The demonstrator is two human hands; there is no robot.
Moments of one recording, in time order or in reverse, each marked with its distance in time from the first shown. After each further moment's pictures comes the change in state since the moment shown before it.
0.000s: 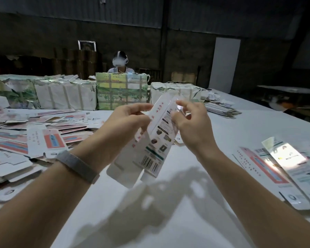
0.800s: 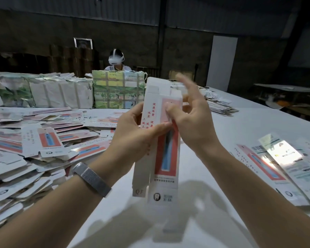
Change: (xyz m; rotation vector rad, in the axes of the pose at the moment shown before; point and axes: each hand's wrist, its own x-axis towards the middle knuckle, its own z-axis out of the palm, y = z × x) left_hand -0.001 -0.027 0.033 -0.263 0.121 0.294; right_hand -0.009 -0.018 -0.006 0.190 -0.052 -0.187
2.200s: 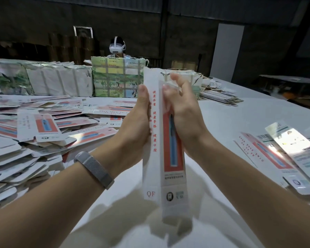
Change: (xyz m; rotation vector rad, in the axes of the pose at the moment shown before) left_hand -0.010 -0.004 0.011 -0.107 -0.040 -0.249; right_hand -0.020 0.001 0.021 0.344 -0.140 0.210
